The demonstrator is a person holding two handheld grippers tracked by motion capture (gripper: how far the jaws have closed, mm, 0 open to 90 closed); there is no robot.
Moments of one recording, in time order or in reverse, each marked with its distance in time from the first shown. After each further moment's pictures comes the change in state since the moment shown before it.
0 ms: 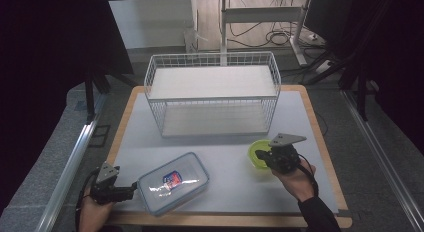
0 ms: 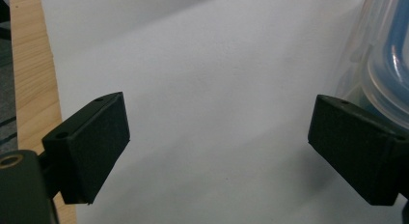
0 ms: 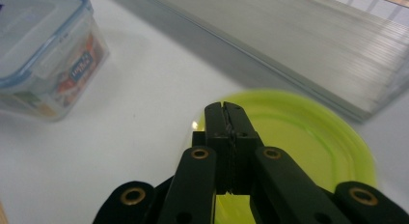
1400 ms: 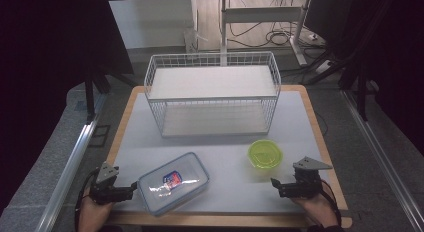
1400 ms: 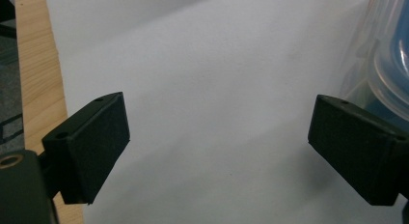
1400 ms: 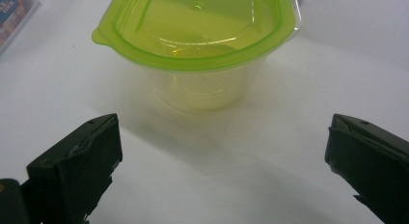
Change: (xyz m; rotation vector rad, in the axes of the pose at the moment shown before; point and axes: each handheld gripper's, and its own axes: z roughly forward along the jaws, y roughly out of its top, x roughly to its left) left arm 0.000 -0.001 0.000 0.013 0.011 0.006; right arm -0.009 -0.088 -0.030 -0.004 -0.159 0.171
